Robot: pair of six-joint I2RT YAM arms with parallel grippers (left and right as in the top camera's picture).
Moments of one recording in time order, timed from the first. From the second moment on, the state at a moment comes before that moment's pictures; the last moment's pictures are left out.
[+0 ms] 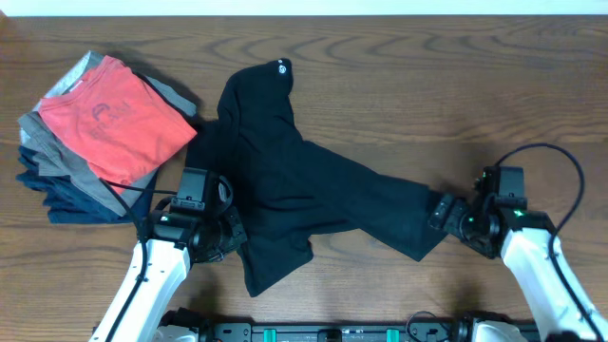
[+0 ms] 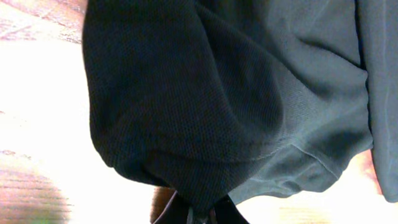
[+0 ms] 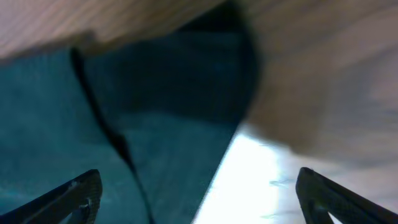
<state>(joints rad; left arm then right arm) -0.18 1.13 0.63 -0.83 0.27 -0.60 -0.09 1.25 0.56 -0.65 -0.15 0.44</state>
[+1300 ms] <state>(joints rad) -0.18 1.13 0.63 -0.83 0.25 -0.59 0.01 1.46 0.59 -0.65 -0.47 0.35</state>
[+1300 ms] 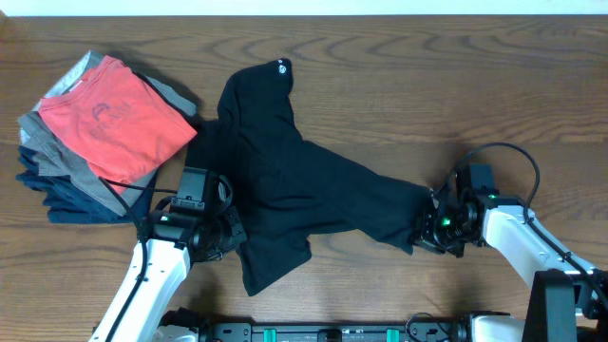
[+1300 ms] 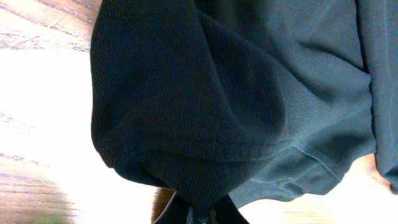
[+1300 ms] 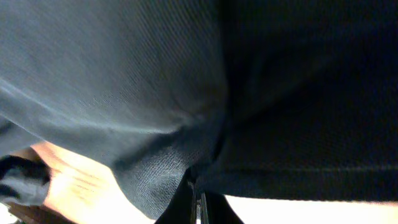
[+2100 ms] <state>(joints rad) -0.18 1.13 0.63 -0.82 0.25 -0.59 -0.14 1.44 0.96 -0.78 -0.15 0.40</state>
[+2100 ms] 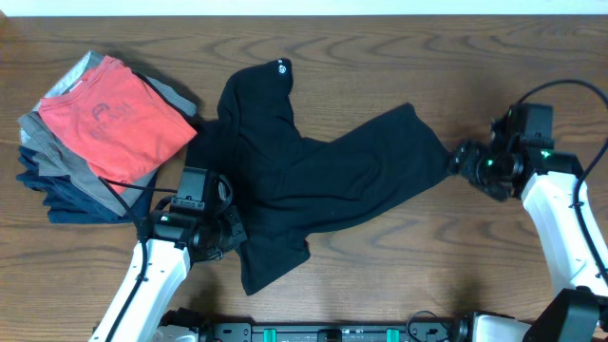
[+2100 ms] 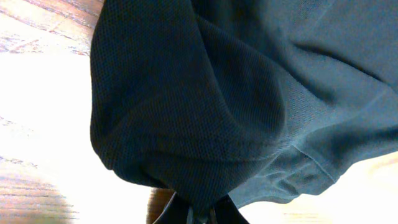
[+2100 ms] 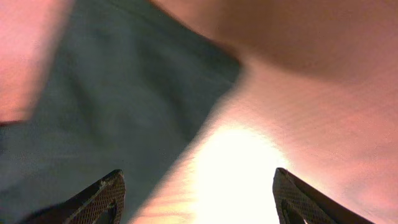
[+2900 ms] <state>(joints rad) -0.18 1.13 0.63 -0.81 0.25 -0.59 -0.13 1.54 0.60 -0.09 -0.31 0.39</state>
